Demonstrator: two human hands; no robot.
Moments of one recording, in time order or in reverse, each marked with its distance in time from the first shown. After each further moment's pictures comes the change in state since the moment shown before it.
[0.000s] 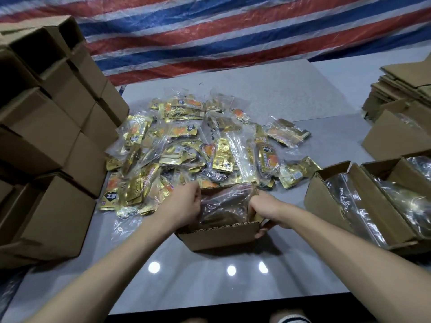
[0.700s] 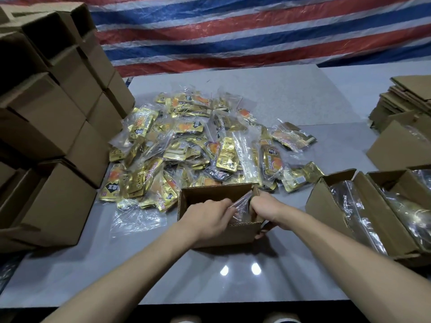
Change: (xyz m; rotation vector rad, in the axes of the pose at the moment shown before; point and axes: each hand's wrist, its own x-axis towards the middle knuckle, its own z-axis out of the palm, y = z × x) left_hand -0.015 0.034 0.034 0.080 -0.214 0.140; right_hand 0.003 -0.006 0.005 -0.125 0.058 -0.010
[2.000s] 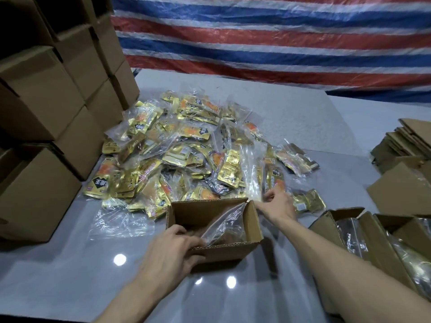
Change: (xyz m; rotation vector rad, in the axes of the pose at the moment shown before) left_hand -0.043 -0.051 0.042 -0.032 0.515 0.084; right_hand 0.082 0.003 -0.039 -0.365 0.551 -0.228
